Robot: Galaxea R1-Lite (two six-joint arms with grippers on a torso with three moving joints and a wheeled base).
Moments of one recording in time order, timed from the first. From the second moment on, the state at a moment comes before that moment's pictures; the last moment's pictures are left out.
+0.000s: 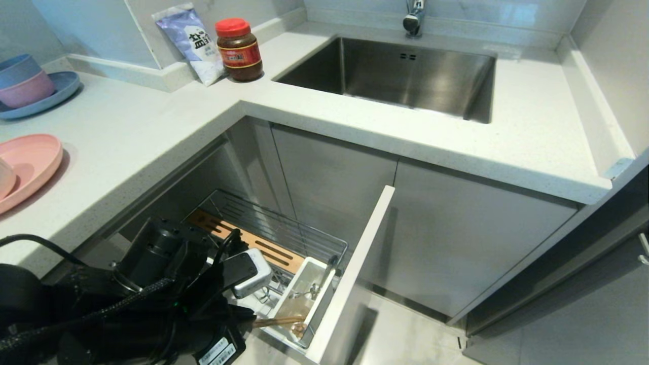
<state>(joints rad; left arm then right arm) -0.69 1.44 -0.70 0.12 0.16 0.38 0.00 0.00 0.00 0.00 0.00 0.03</state>
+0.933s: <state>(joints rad) -0.69 1.64 -0.74 0.00 0.16 0.42 0.00 0.00 0.00 0.00 0.00 0.03</state>
